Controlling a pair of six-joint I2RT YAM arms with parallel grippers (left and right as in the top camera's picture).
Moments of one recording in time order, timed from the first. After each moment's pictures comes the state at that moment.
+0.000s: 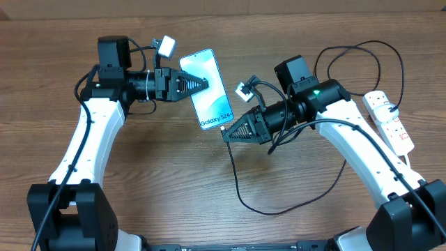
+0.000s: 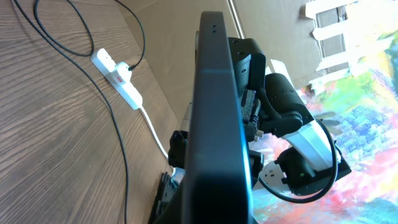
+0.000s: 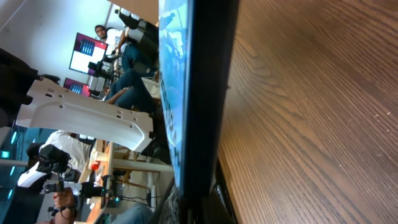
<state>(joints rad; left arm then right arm) -0.02 1.66 1.27 -0.39 1.53 -0.38 0.39 1.63 1.34 -0.95 -1.18 -0.18</state>
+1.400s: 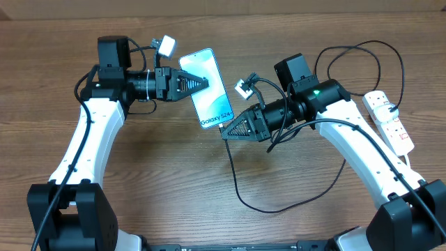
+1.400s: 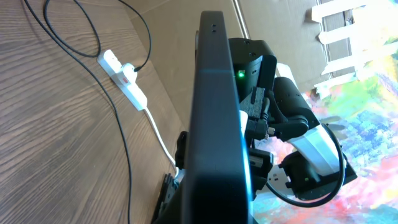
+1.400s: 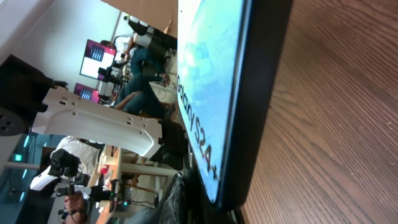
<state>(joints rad) -0.02 1.66 1.27 -0.39 1.51 -0.39 0.39 1.63 1.33 -0.90 -1.22 -0.11</state>
